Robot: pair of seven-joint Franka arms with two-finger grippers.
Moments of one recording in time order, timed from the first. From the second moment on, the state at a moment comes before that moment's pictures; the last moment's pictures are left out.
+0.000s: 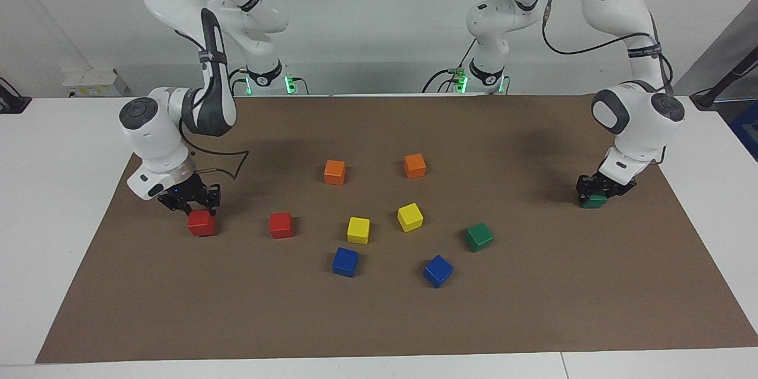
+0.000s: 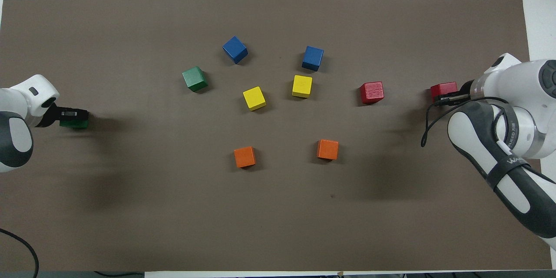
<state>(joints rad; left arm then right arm) 0.25 0.25 -0.06 -1.98 -0.02 2.31 0.35 -0.11 0.24 -0.01 -2.11 -0.01 2.45 -0.19</state>
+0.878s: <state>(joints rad) -0.20 0.32 -0.07 -1.73 -0.02 2.17 -0.55 -0.10 0.24 0.00 -1.99 -0.01 2.32 -0.15</state>
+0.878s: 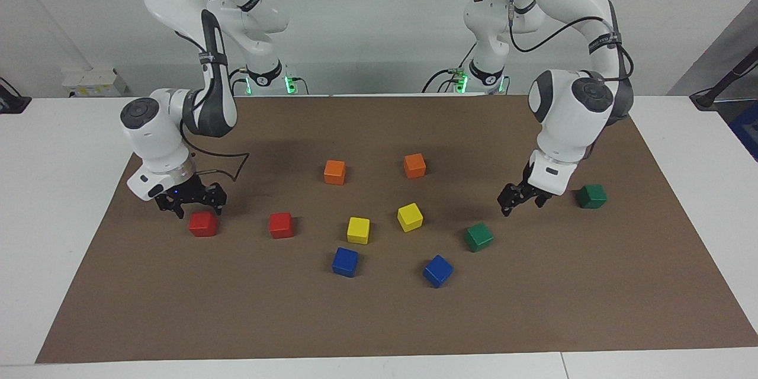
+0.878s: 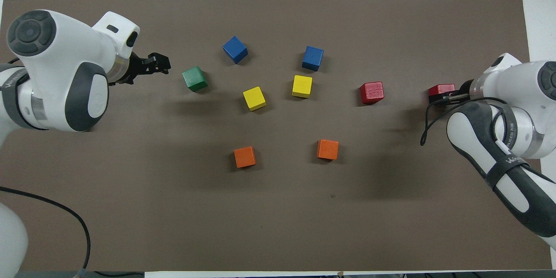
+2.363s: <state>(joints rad) -0.26 0.51 -0.06 -1.71 0.08 2.36 -0.78 0.17 0.29 0.02 -2.01 -0.01 2.41 0.15</state>
